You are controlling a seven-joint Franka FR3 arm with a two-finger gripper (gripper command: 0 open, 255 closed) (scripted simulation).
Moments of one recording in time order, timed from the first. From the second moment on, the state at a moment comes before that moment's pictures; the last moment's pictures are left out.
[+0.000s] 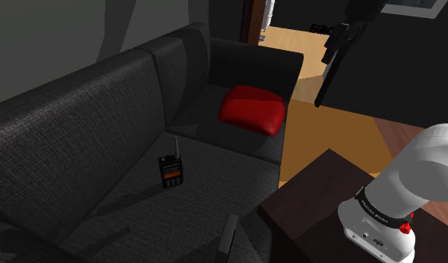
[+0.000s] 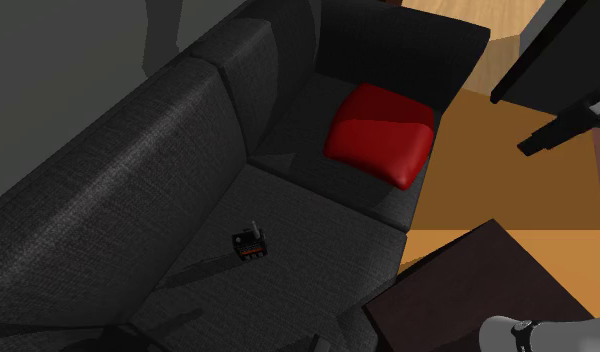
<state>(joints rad) 0.02 -0.83 -0.01 -2.37 -0.06 1.67 0.00</state>
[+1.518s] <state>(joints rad) 0.18 -0.20 0.19 -2.20 0.00 2.05 0.03</state>
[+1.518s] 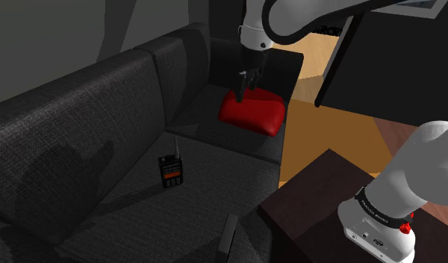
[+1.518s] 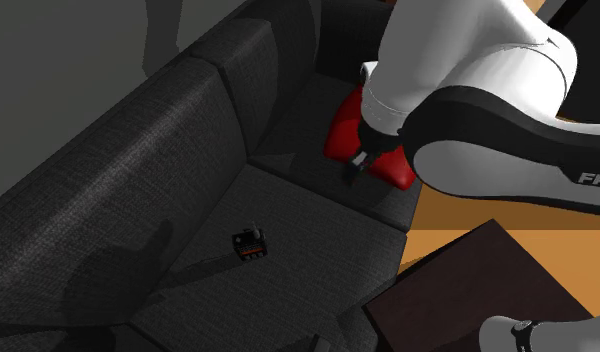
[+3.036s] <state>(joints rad) 0.41 0.57 0.31 -1.58 -0.17 2.10 0.08</state>
